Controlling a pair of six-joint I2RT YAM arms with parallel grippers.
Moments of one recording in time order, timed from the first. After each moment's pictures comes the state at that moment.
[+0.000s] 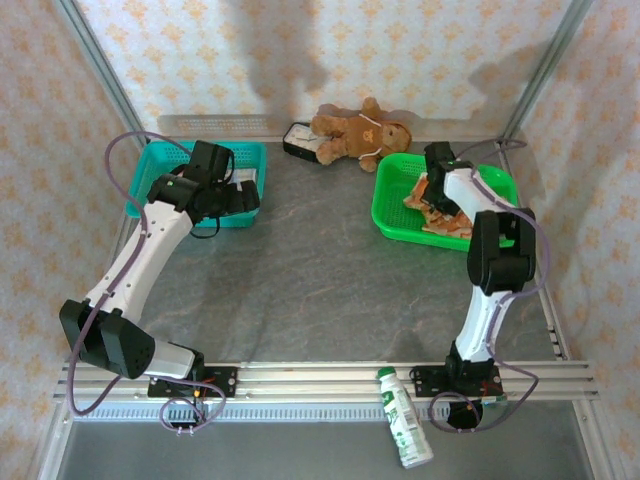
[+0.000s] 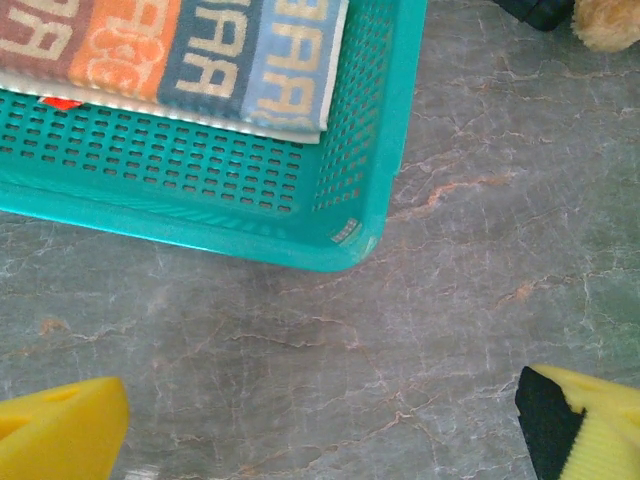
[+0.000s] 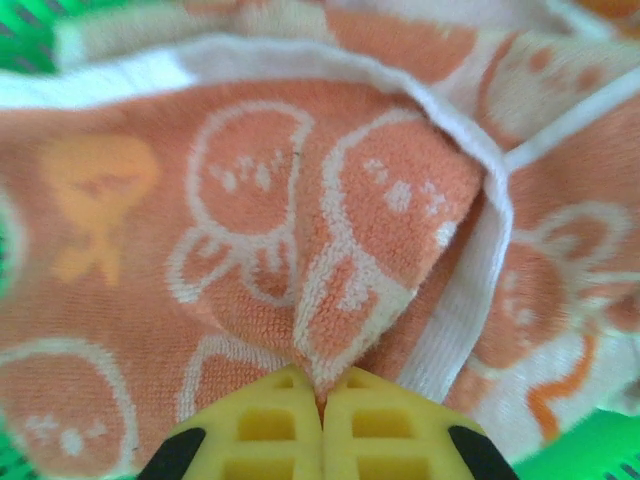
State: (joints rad) left arm -0.23 1.40 1.43 -1.01 -0.13 -0.49; right arm 0.08 1.91 1.50 -0.79 0.34 0.67
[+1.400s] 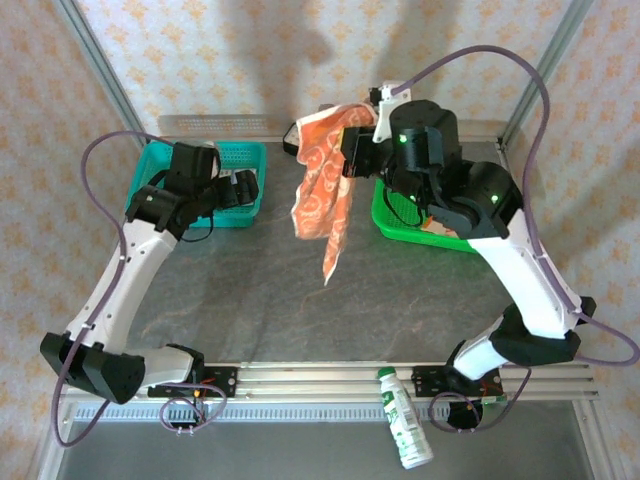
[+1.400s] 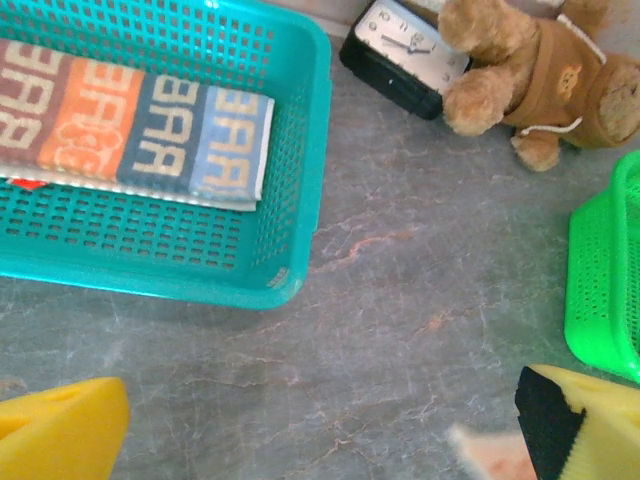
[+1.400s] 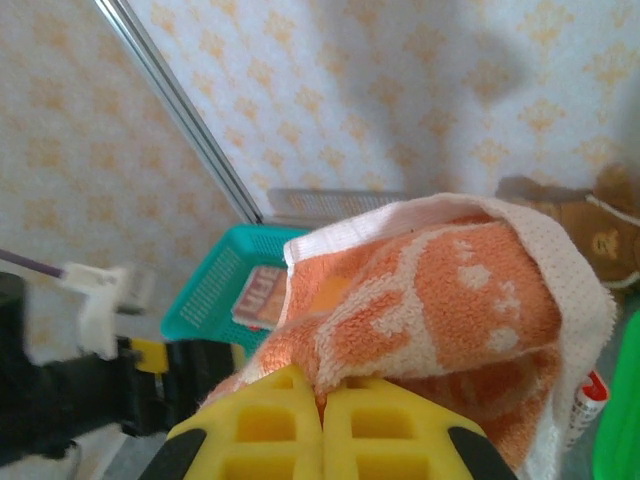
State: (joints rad) left arm -0.24 1.26 1.43 -0.93 -0.09 -0.48; right arm 0.90 1.50 2.16 -1.00 0.32 0.46
